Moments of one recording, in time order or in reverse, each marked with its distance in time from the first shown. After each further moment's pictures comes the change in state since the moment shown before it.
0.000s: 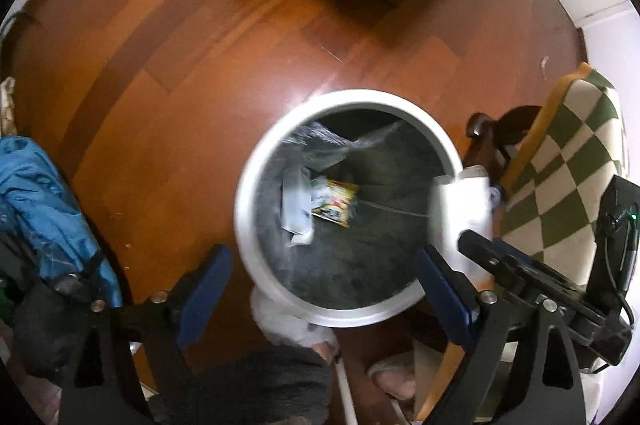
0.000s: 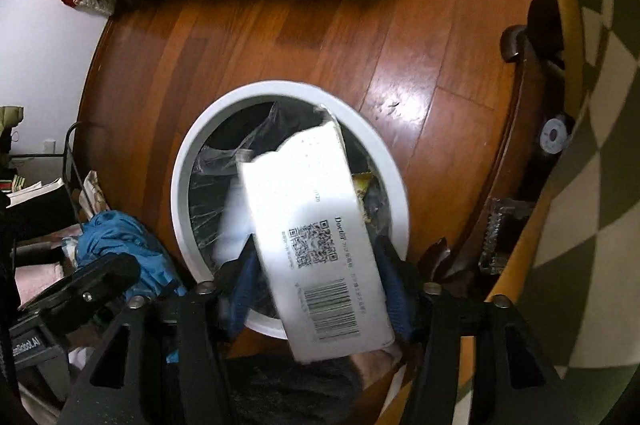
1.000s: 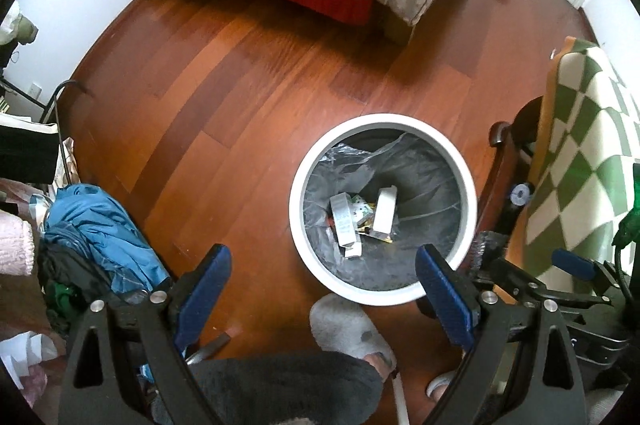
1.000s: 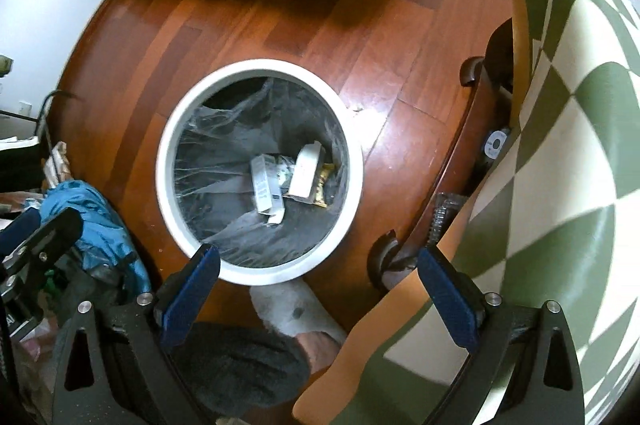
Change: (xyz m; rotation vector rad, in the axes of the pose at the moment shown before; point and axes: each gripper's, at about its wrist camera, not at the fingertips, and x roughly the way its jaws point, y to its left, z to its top) left arm -0.071 -0.027 -0.060 0.133 -0.224 0.205; right arm -0.073 0.017 -0.075 -0.113 -0.097 -0.170
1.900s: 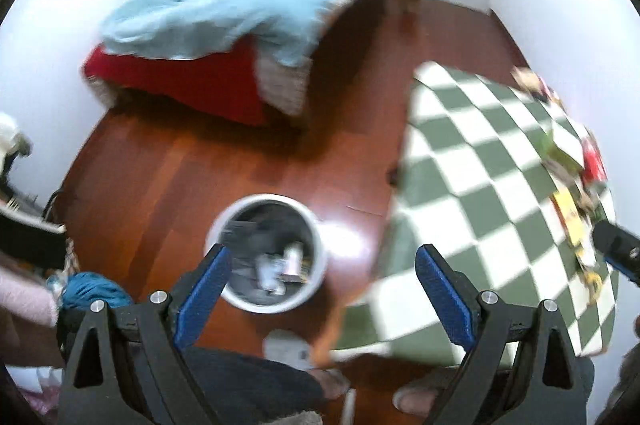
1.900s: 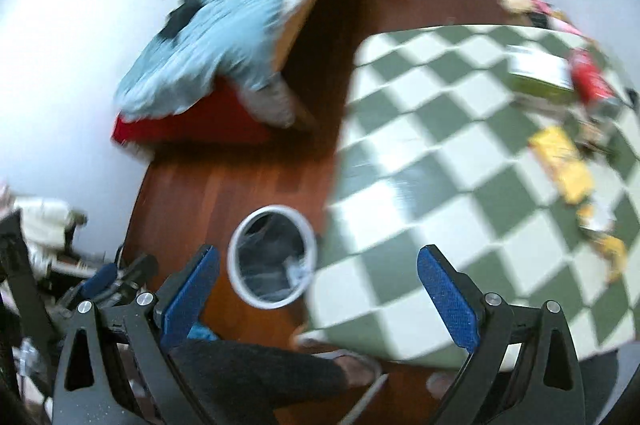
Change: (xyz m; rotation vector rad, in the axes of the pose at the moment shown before) left arm -0.161 -0.204 -0.063 0.274 -0.280 -0.077; right arm -0.279 -0.225 -0.156 0.409 -0.466 0.176
